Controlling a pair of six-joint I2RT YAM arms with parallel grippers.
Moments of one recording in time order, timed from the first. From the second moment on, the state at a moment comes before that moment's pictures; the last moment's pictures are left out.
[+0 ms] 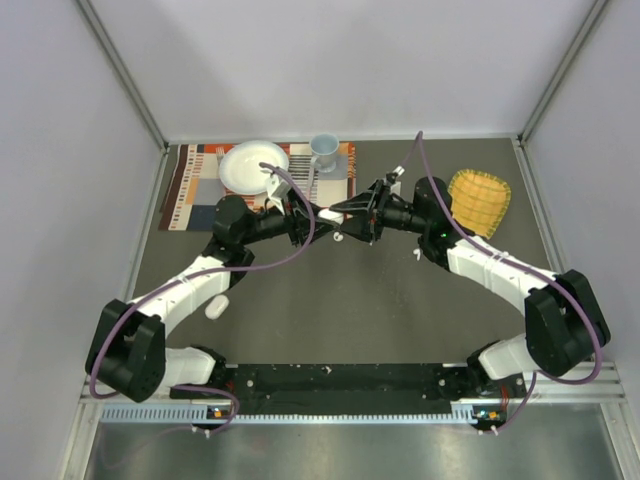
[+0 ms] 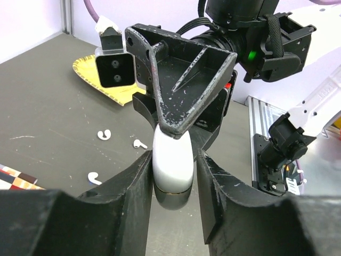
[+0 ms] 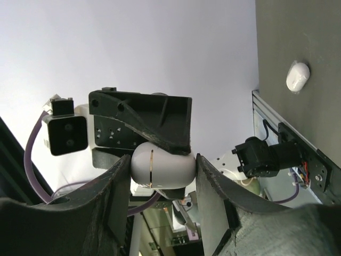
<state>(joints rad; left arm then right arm) -0.44 1.29 0.74 0.71 0.87 -0.40 0.52 1.41 0.88 0.41 -0.73 1.67</state>
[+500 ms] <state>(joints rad) -0.45 1.25 0.56 1.02 0.75 -0.46 0.52 1.41 0.83 0.56 -0.71 1.77</state>
